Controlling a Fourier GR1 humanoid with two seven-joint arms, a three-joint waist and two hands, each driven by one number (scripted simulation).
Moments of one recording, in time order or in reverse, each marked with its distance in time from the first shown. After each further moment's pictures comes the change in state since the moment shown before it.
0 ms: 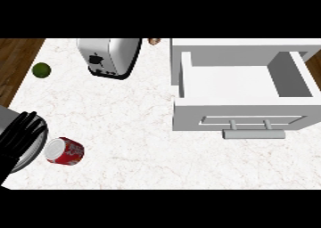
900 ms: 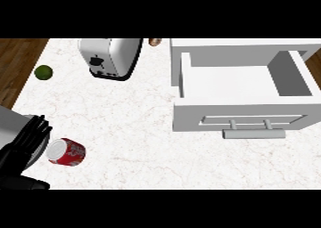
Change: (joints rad) left arm -0.119 0.032 0.015 0.449 -0.321 -0.036 -0.445; right arm -0.020 0.020 -0.077 -0.001 -0.036 0.073 0.035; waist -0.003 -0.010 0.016
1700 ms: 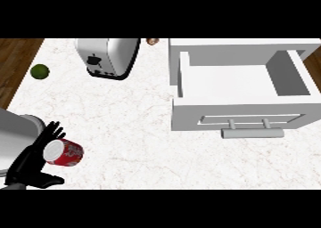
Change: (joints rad) left arm -0.152 0.024 -0.013 0.463 -0.121 0.013 -0.220; right arm 0.008 0.007 -0.033 -0.032 -0.043 0.022 0.042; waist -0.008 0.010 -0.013
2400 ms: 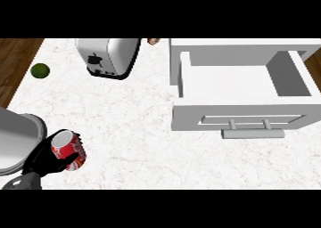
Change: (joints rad) left arm -0.131 -0.009 -0.018 0.217 0.031 -0.047 -0.007; right arm 0.016 0.024 -0.046 -0.043 -0.060 0.033 0.058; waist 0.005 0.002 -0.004
